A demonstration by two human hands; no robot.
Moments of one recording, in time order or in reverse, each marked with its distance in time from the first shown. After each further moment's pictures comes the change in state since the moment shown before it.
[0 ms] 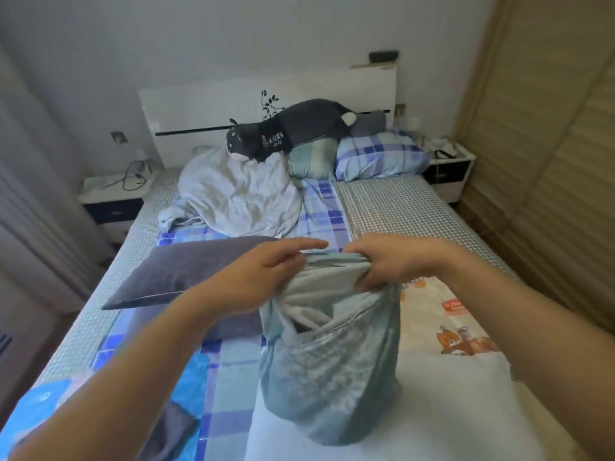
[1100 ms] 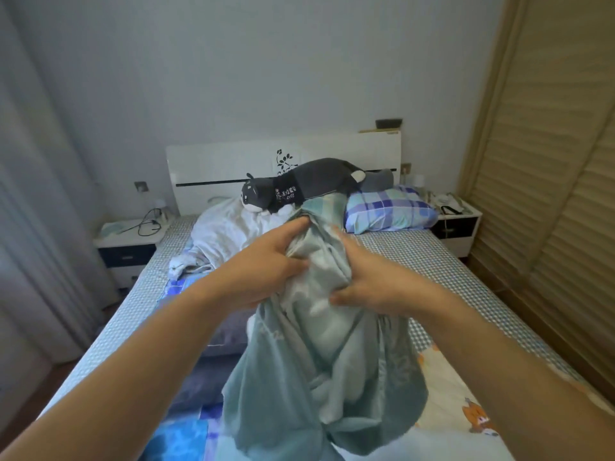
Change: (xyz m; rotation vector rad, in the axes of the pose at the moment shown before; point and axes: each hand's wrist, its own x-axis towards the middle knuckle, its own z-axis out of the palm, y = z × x) left_hand 0.042 0.017 -0.070 -0.249 0.264 0.063; right_hand 0.032 -0.066 -0.025 0.339 0.381 -0.241
